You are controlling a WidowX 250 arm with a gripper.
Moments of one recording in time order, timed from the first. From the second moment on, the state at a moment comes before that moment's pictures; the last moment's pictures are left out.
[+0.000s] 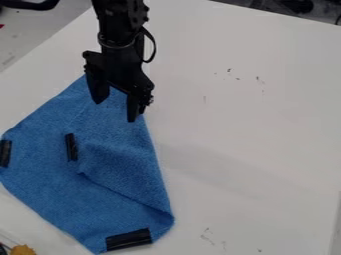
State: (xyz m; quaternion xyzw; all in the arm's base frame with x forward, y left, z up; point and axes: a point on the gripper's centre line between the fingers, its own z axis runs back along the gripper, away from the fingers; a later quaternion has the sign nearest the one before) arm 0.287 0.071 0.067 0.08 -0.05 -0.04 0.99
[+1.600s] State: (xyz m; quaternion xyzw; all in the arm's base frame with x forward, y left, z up) arm 0.168 0.208 0.013 0.09 -0.05 0.14 0.99
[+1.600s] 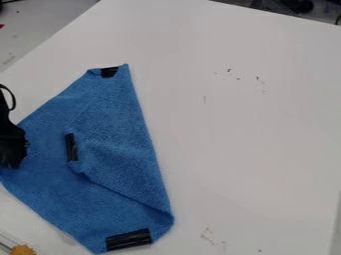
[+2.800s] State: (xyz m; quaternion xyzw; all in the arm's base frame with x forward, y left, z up) arm 0.185 0.211 0.011 0.08 -0.05 0.13 0.99
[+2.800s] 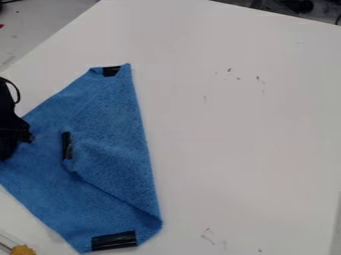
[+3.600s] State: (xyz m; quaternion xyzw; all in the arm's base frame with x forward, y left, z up) arm 0.267 0.104 0.040 0.09 -0.03 0.05 0.99
